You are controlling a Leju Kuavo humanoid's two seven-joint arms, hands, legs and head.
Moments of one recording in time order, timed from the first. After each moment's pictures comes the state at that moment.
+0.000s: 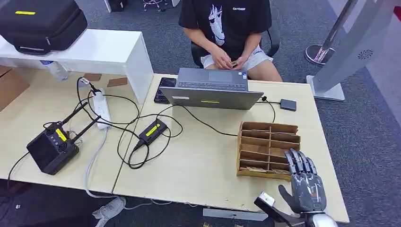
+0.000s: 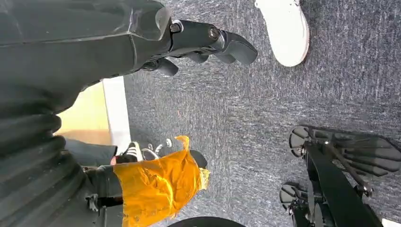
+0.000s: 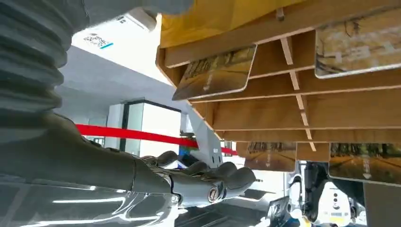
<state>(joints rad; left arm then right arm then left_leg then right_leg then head) -0.10 -0.09 1.43 -0.21 -1.29 -0.05 0.03 0.08 -0.32 0.22 -1.45 1.27 -0.51 0.13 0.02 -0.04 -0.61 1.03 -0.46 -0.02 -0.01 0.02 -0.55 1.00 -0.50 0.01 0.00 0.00</state>
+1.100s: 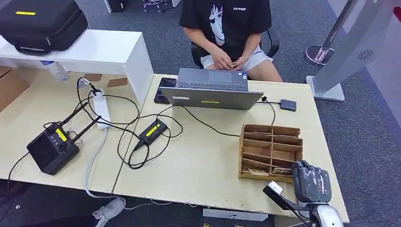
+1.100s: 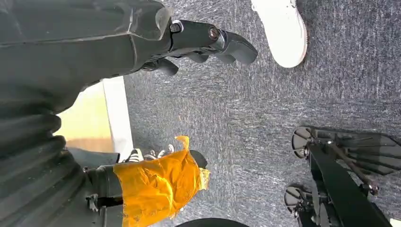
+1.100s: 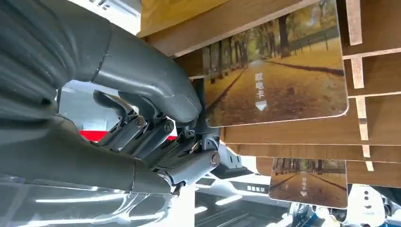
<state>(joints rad) -0.10 -0.09 1.41 -0.21 -1.30 -0.05 0.03 -0.04 -0.26 0.13 -1.17 1.22 -0.66 0.03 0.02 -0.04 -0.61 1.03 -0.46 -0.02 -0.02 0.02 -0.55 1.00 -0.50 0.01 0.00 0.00</state>
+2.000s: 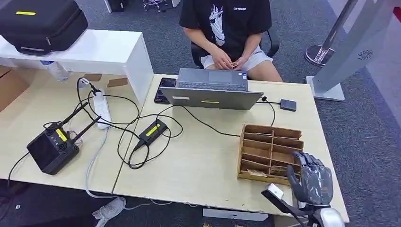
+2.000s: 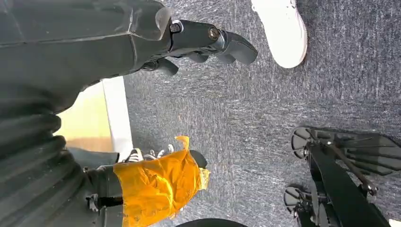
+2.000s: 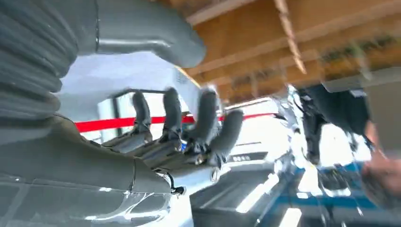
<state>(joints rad) -0.10 -0.09 1.41 -0.21 -1.30 -0.05 0.03 0.04 -0.11 -0.06 -1.37 1.20 -0.69 -0.27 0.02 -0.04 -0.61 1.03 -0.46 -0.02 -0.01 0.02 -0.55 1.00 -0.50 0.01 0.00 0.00</state>
